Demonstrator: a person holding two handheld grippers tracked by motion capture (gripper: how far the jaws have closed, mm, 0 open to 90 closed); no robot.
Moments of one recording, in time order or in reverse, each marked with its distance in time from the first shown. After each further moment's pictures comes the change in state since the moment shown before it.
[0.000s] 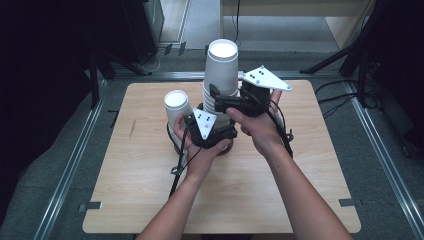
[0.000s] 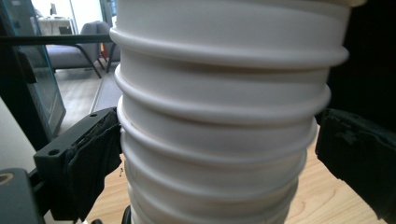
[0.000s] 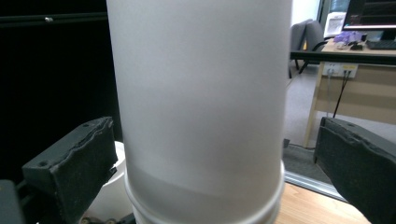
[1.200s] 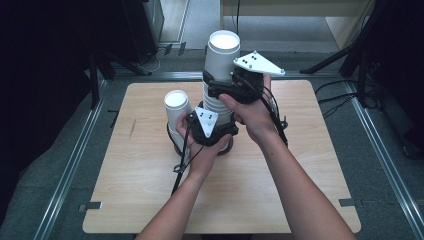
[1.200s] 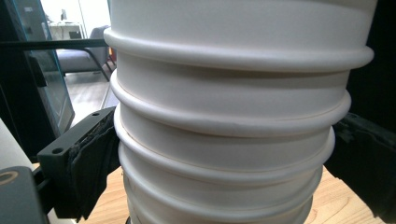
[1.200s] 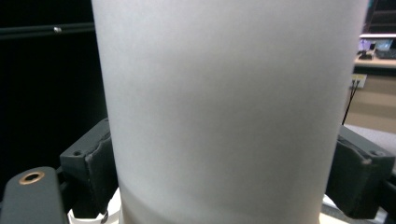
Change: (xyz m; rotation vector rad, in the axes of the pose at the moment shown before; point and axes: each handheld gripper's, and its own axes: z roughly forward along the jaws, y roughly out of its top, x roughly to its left) left arm -0.003 -0.001 0.007 -0.011 0.031 0.019; right arm 0.006 0.025 0.017 -0.018 0.026 -0.001
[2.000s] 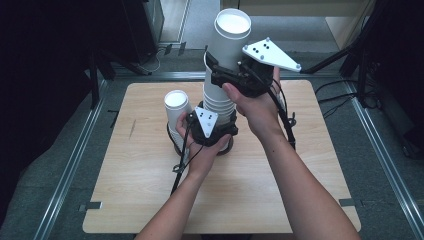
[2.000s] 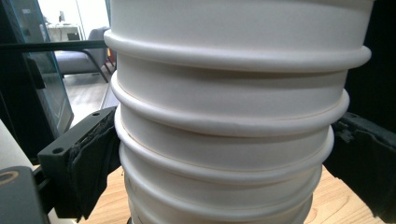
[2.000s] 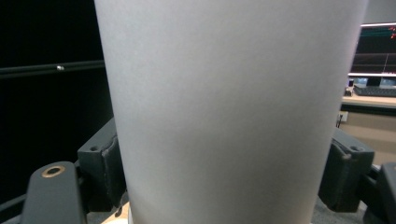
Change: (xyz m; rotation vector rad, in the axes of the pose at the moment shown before) left arm 0.001 0.000 -0.001 0.001 -0.008 0.010; right arm 0.010 0.036 -0.025 -0.138 -0.030 -0.016
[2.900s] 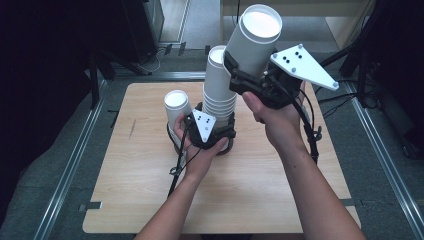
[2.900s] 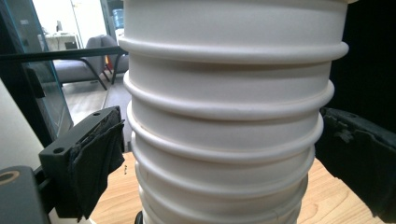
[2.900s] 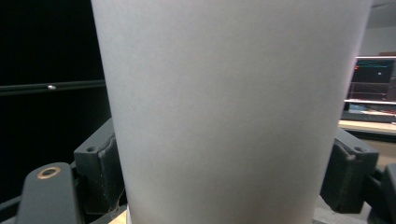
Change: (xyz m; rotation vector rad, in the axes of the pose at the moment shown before) left arm 0.004 -0.003 -0.010 -0.022 -0.013 0.031; right arm -0.001 0.019 -0.054 -0.100 -0.053 -0.036
